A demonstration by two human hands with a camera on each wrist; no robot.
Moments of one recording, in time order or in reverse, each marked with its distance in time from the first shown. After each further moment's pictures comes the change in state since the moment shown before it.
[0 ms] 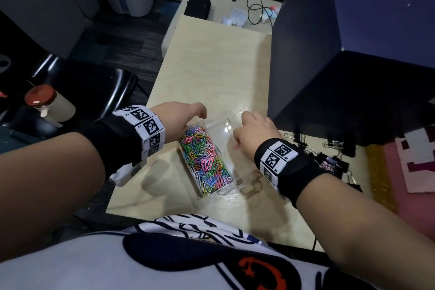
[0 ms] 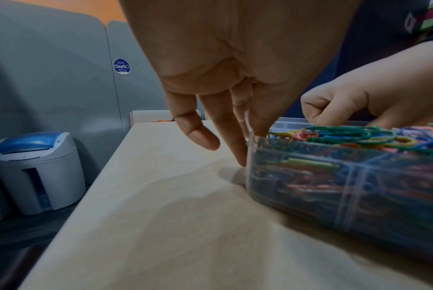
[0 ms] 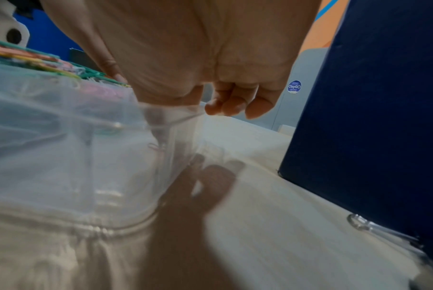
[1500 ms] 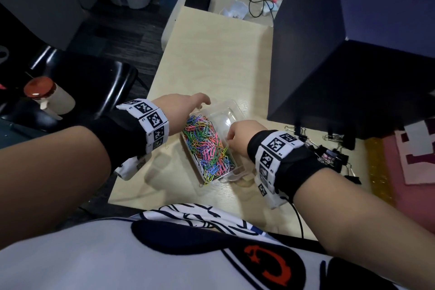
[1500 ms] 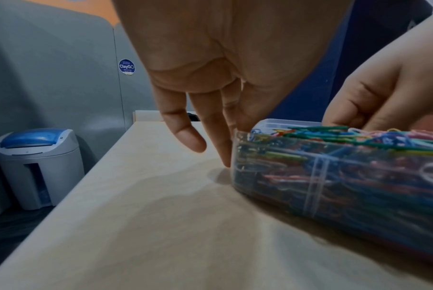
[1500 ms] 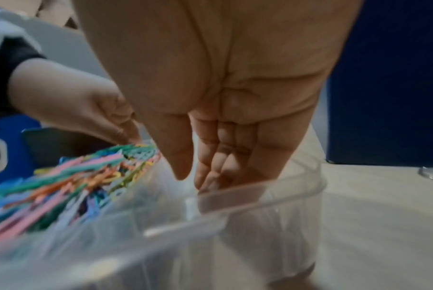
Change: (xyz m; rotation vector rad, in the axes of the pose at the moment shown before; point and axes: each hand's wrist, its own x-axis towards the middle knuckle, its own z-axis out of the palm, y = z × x) left_hand 0.004 -0.008 0.014 -0.071 0.051 0.004; right_hand 0.008 -0.023 -0.005 0.266 -0.312 0.157
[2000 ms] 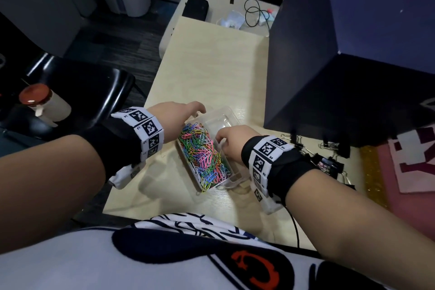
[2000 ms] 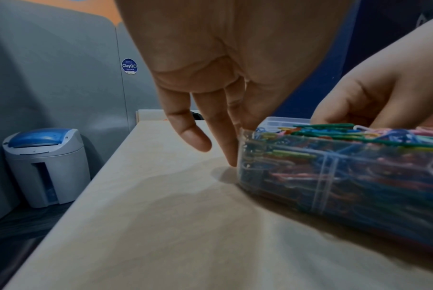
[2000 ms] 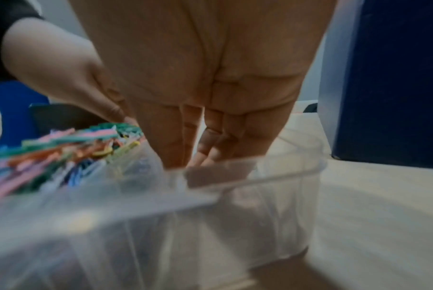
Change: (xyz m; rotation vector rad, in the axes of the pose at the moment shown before) left_hand -0.001 -0.002 -0.003 0.009 0.030 0.003; right_hand -0.003 -0.003 -0.005 0.071 0.050 -0.119
